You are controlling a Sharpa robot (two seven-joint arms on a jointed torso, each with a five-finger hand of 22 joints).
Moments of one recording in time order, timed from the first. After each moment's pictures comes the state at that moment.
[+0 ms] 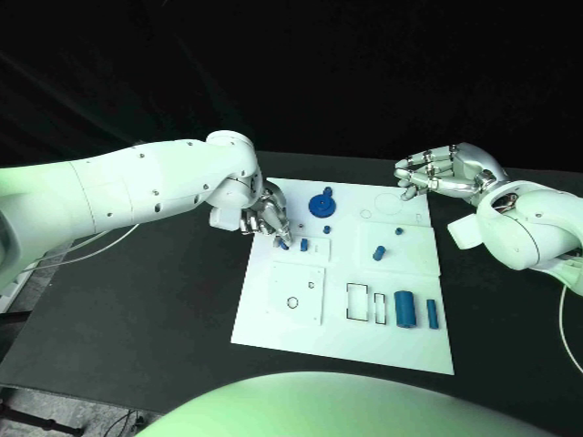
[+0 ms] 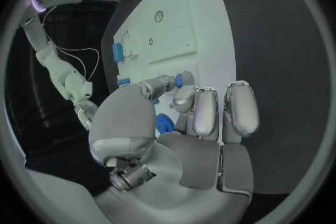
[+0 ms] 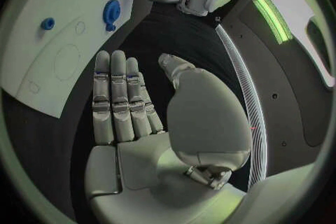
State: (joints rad) left arm 1.32 -0.64 -0.12 1.28 -0.87 0.52 -0.58; left_hand 1.00 -0.13 0.76 0.12 0.24 0.80 0.06 0.93 0.60 1.32 -0.03 1.28 0.93 1.47 -0.07 1.34 1.23 0.08 1.39 0.03 1.37 1.21; right arm 1.30 -0.82 -0.20 1.44 -0.41 -0.37 0.22; right_hand 1.25 -0.26 0.37 0.22 0.27 0.95 0.18 0.14 0.40 1.32 0.10 0.07 0.19 1.25 0.04 0.28 0.56 0.18 1.15 0.16 0.22 0.30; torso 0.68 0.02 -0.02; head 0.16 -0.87
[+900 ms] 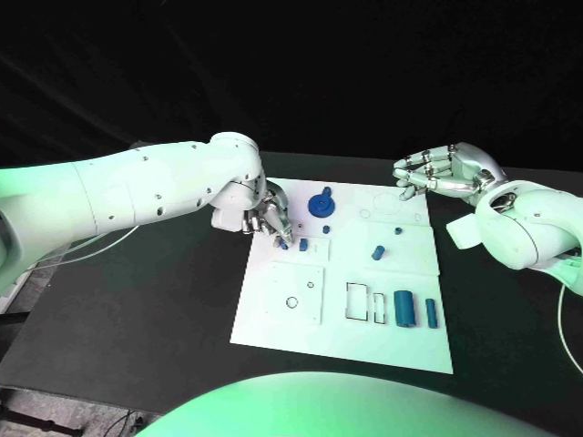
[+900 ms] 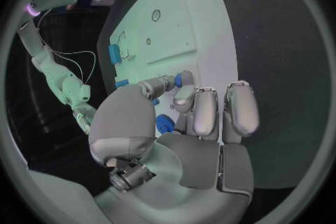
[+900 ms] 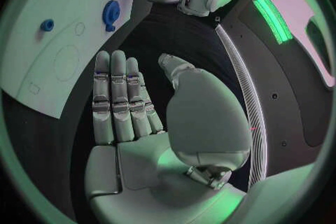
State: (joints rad) left arm 1.32 -0.63 -0.13 1.30 -0.90 0.50 -0.60; left_hand 1.00 -0.13 0.76 0.11 0.24 0.81 0.06 0.91 0.59 1.32 -0.03 1.28 0.92 1.47 -0.07 1.34 1.23 0.08 1.39 0.03 1.37 1.20; right arm 1.30 -0.82 -0.20 1.45 -0.41 -0.37 0.22; right_hand 1.26 -0.25 0.36 0.23 0.27 0.95 0.17 0.15 0.40 1.32 0.10 0.07 0.19 1.25 0.04 0.28 0.56 0.18 1.15 0.16 0.22 0.29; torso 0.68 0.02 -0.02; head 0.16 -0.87
